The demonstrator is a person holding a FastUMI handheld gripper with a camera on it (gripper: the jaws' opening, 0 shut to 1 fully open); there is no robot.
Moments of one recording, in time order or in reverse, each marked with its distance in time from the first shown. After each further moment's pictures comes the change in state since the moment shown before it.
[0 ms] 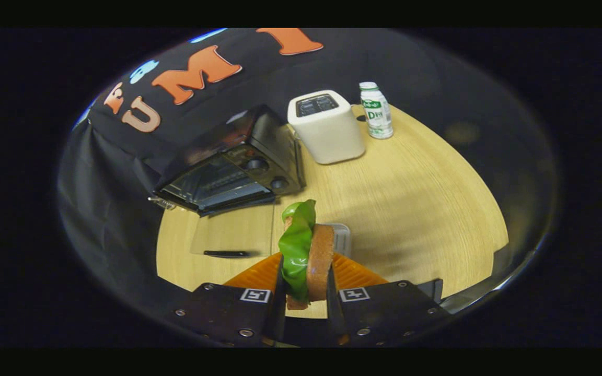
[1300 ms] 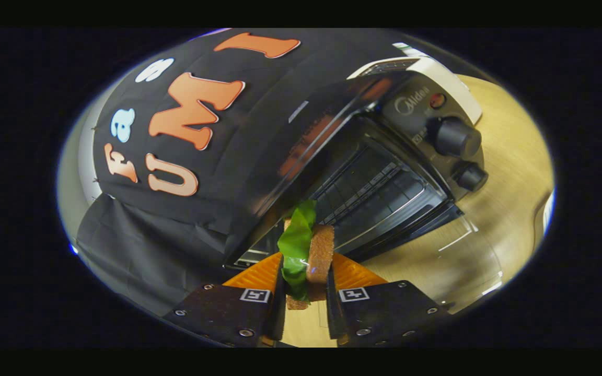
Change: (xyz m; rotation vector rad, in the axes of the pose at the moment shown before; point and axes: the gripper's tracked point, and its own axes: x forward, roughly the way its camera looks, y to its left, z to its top) arm 0.173 0.222 0.059 0.480 -0.233 0.392
